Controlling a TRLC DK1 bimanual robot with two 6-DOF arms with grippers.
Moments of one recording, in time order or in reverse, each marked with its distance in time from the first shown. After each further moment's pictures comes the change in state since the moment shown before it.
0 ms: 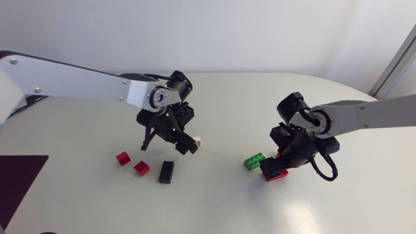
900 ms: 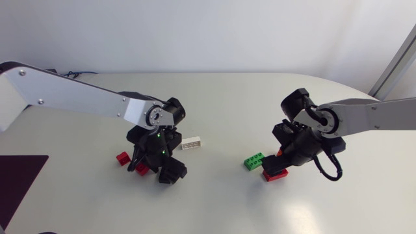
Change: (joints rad) left arm 0.005 0.007 -0.140 -0.154 0.049 -0.151; right arm 0.001 -0.060 -0.014 -0.002 0.000 0.000
